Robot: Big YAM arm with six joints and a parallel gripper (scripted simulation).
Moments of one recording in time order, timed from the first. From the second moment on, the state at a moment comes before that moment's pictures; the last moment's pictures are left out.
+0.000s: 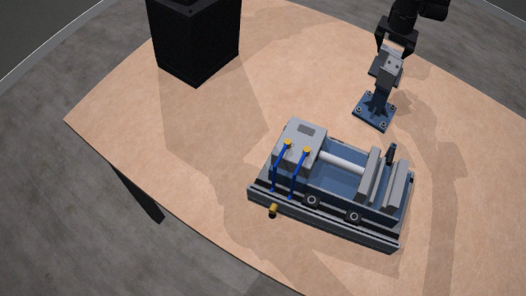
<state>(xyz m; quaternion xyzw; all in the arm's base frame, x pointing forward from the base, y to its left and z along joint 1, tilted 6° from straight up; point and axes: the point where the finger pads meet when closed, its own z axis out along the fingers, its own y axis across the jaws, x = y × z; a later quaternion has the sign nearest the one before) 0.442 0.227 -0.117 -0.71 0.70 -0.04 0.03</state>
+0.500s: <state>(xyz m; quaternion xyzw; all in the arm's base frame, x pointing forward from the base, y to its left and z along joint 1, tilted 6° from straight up) 0.432 0.273 -0.057 -0.73 0.68 -0.03 0.06</state>
